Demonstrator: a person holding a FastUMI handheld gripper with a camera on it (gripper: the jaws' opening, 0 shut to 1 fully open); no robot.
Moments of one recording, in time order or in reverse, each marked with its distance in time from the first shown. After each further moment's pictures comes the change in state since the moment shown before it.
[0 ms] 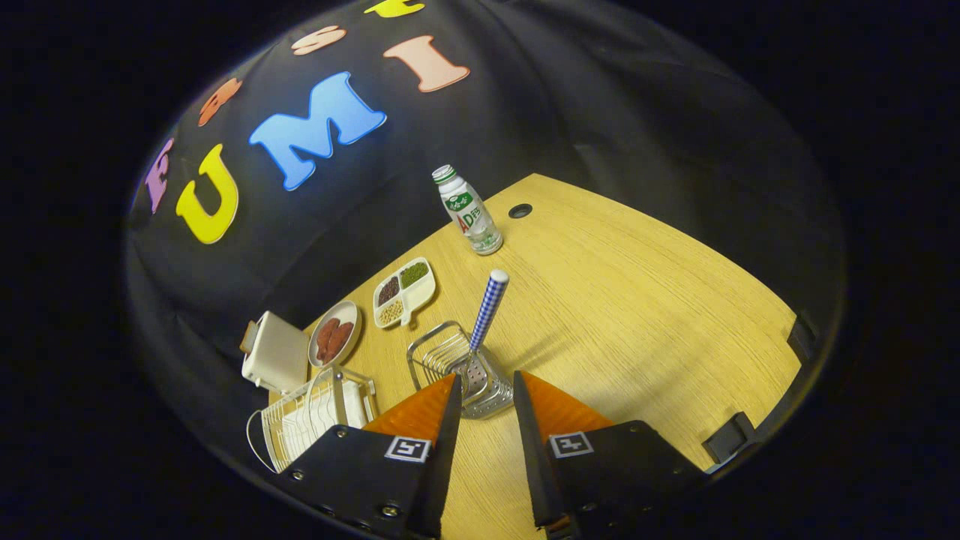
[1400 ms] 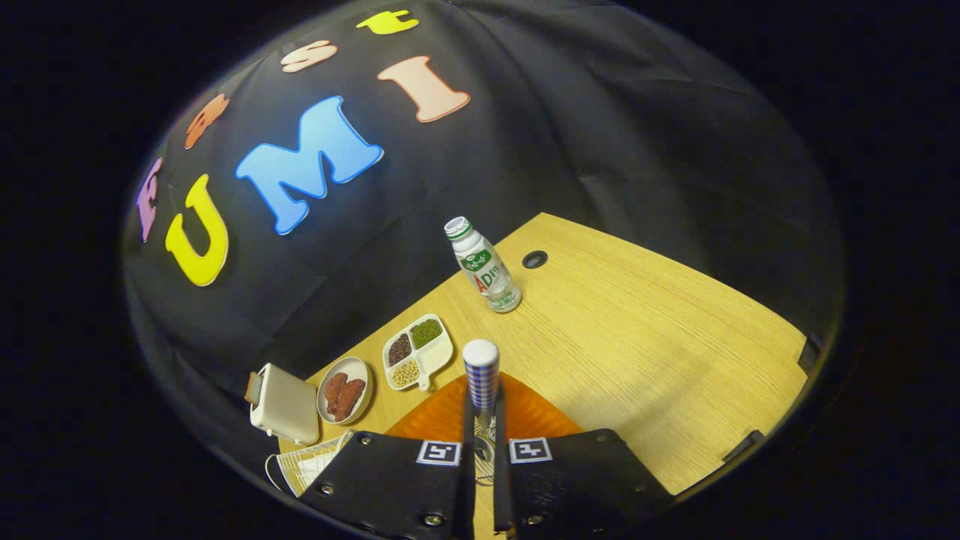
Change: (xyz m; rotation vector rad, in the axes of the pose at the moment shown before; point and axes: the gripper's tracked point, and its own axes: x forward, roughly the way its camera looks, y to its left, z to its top) arm 0.023 0.059 0.060 -0.024 -0.133 0.015
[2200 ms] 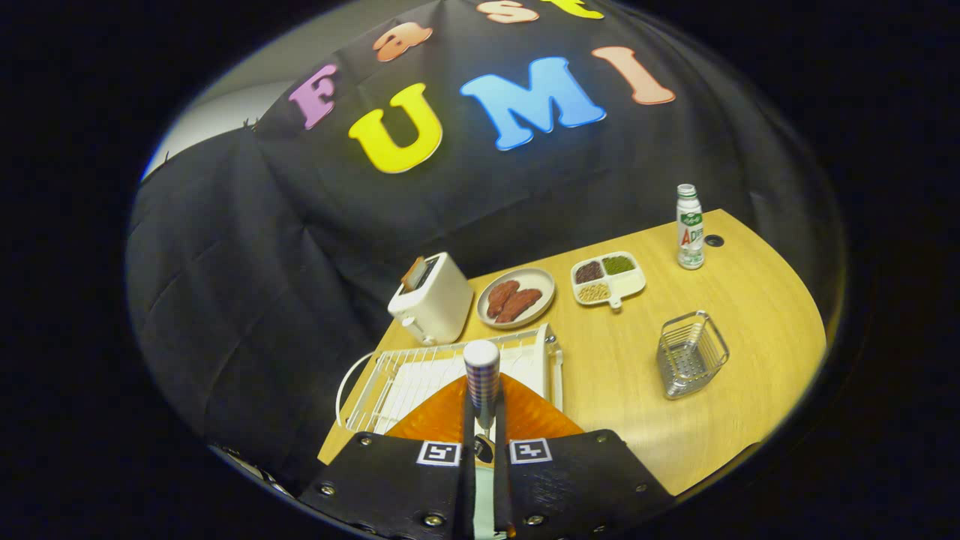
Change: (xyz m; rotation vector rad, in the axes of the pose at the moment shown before) arm -0.139 0.186 -0.178 -0.383 0.206 0.488
